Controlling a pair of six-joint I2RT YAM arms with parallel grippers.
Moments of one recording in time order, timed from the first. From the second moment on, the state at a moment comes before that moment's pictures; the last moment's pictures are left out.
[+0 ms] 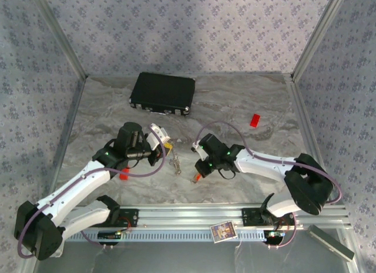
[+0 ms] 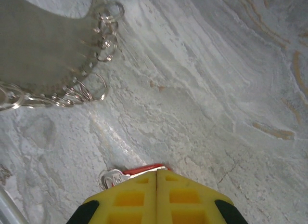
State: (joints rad) left arm -0.61 0.97 0.69 -0.32 0.43 0.18; right arm 0.85 1.43 0.77 -0.37 -0.18 0.22
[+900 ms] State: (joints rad) left arm -0.61 0.85 0.63 -0.34 0.20 0.14; right arm 1.12 1.59 0.88 -0.47 0.01 0.35
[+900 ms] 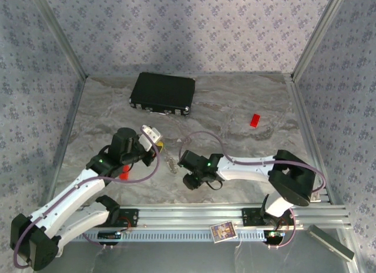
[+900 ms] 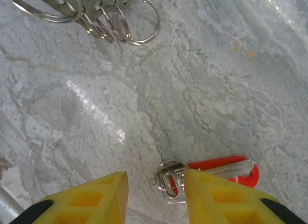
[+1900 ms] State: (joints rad) left arm -0.61 0.85 0.63 -0.34 0.19 0.14; right arm 1.13 1.64 0.96 -0.63 0.11 0.37
